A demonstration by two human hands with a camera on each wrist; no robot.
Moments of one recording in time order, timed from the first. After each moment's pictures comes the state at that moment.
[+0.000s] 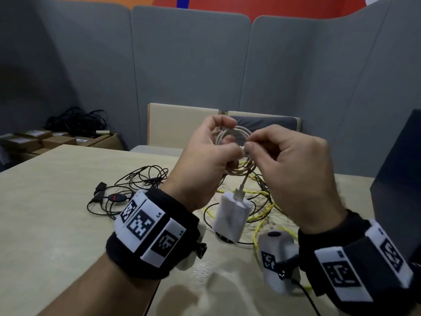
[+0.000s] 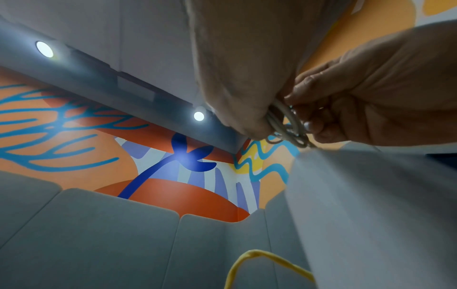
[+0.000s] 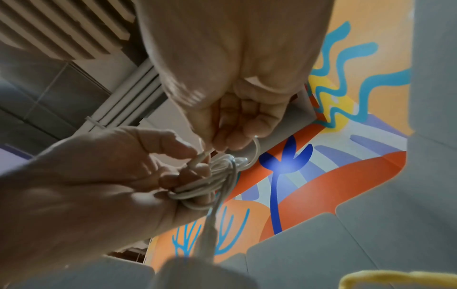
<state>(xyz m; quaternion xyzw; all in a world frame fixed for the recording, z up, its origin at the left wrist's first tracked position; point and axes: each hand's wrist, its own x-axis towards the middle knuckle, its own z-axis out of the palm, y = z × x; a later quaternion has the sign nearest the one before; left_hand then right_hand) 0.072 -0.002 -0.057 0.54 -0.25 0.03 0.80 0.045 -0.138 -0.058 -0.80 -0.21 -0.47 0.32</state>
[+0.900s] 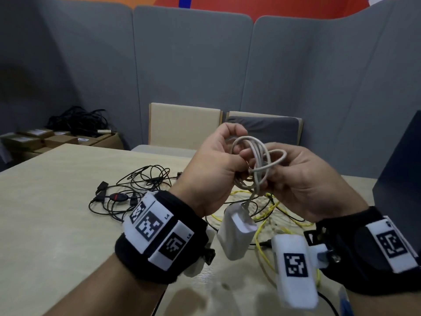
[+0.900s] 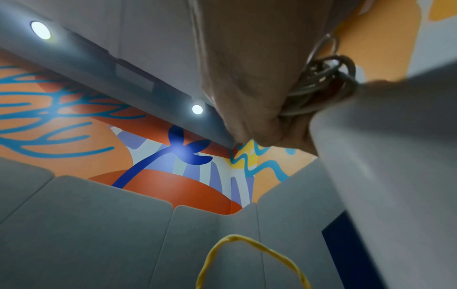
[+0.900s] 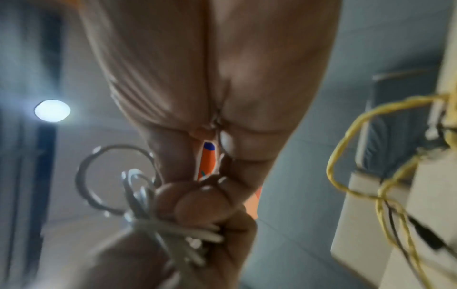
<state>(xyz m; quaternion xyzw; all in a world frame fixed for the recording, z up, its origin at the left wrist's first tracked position) 0.071 -0.009 -0.063 0.48 -0.27 -0.06 0.83 0.057 -0.161 -0.063 -0.61 -0.28 0.03 0.74</state>
